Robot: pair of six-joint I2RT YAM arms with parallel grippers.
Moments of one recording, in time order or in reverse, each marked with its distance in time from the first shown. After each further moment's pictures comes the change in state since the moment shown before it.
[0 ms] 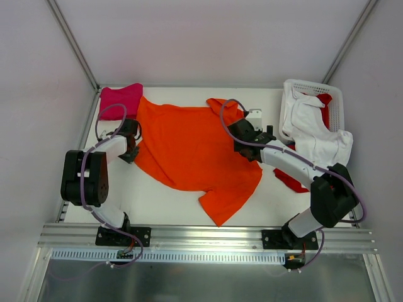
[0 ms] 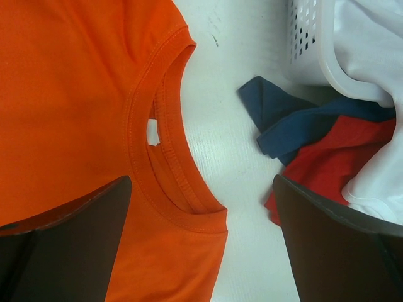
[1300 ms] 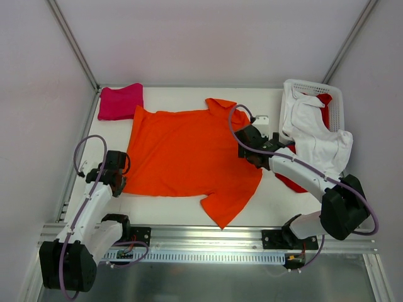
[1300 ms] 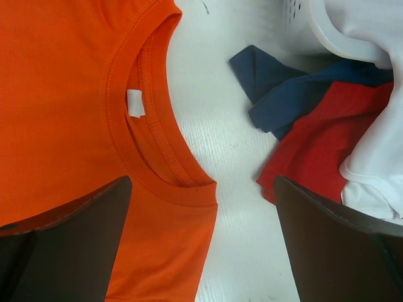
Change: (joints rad) left arm 0.000 -0.741 -0.334 -0.410 -0.074 -0.065; right arm -0.006 -0.125 -0.106 -0.023 -0.050 0.030
